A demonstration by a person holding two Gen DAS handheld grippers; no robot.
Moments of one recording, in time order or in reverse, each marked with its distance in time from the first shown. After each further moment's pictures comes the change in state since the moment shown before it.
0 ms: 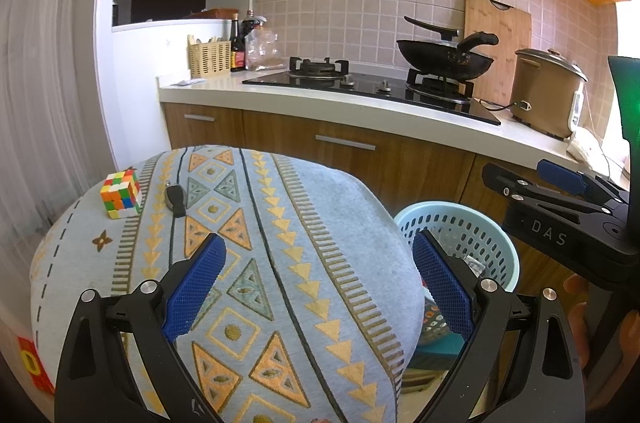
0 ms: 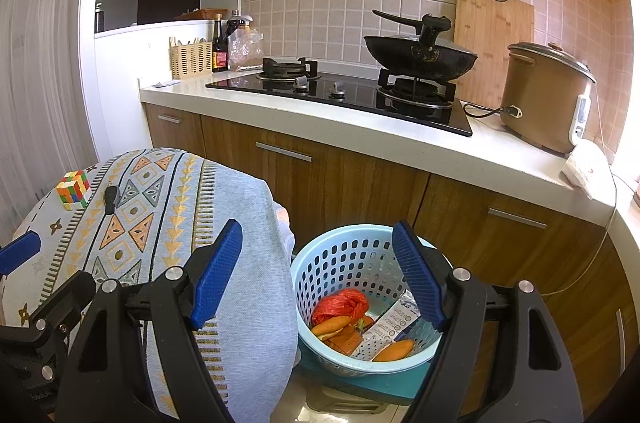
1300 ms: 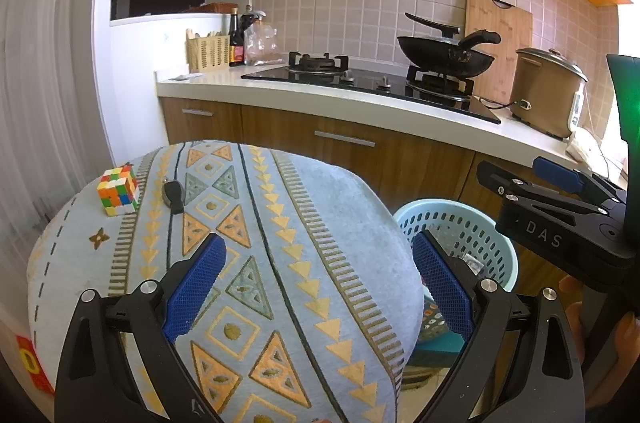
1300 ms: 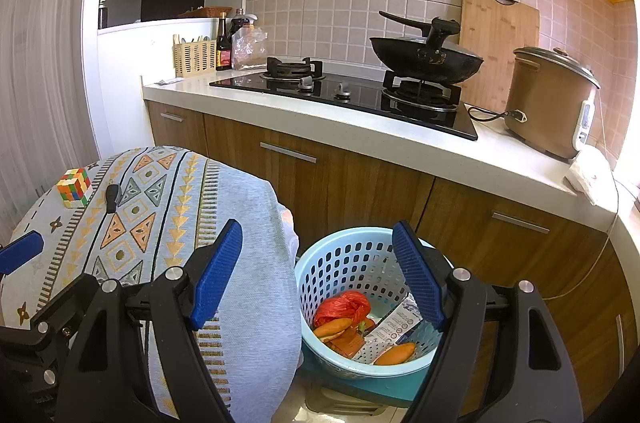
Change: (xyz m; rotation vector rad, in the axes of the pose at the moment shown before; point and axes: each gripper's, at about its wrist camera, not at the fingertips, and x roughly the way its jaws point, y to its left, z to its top) left arm 0.005 0.005 -0.001 -0.006 0.017 -0.021; right arm 0.003 0.008 0.001 -0.016 -0.001 -0.001
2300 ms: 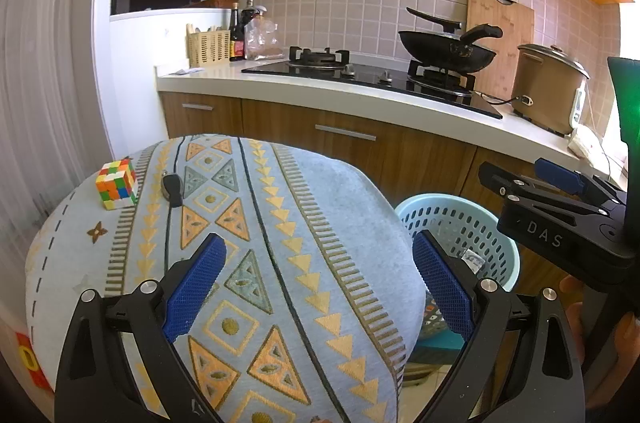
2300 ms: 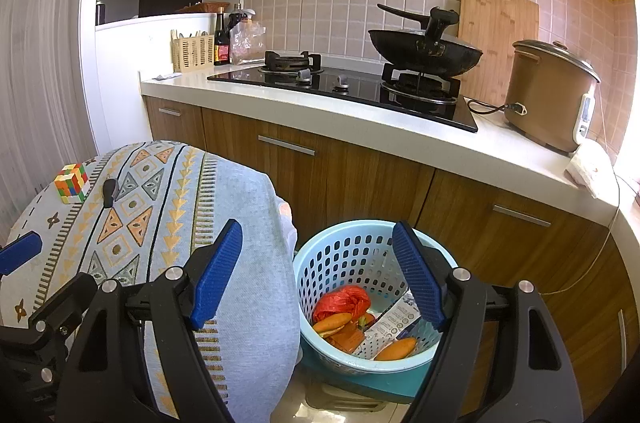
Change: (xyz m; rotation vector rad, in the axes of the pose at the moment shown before) left arm 0.007 0.011 -0.004 0.006 0.015 -0.008; right arm 0.005 -0.002 -0.006 0.004 0.016 -0.001
